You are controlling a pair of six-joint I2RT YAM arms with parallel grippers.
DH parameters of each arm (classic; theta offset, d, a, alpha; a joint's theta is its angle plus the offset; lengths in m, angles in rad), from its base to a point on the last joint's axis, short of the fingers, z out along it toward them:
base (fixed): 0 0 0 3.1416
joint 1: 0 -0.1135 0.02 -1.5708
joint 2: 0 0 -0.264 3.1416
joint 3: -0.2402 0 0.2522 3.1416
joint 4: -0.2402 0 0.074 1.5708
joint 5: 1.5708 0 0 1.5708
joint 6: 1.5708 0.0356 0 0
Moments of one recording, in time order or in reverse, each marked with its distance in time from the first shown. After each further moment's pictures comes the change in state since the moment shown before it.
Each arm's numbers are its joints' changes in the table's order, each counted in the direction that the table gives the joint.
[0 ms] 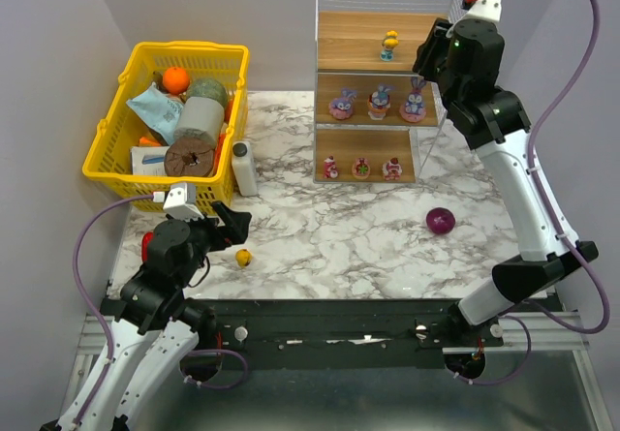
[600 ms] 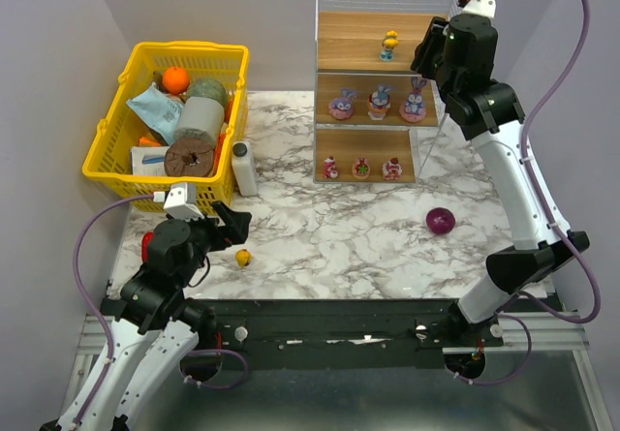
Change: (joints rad) left arm 0.000 -0.003 0.000 0.000 0.000 0.000; right arm 0.034 -0.072 -0.054 -0.034 -0.038 0.015
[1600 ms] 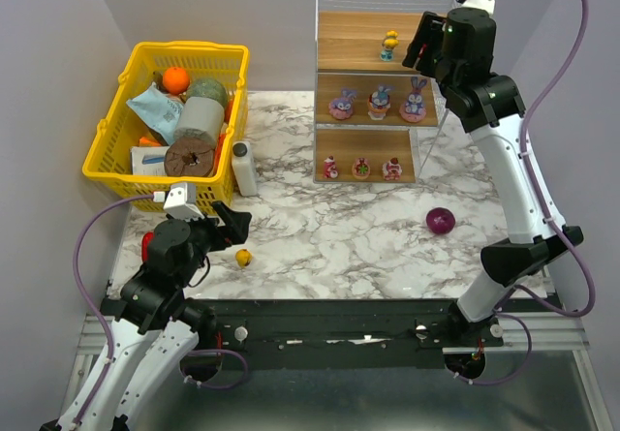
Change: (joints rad) left arm 0.000 0.000 0.000 0.000 0.000 0.000; right arm 0.002 -0.061 -0.115 -0.107 -0.003 0.042
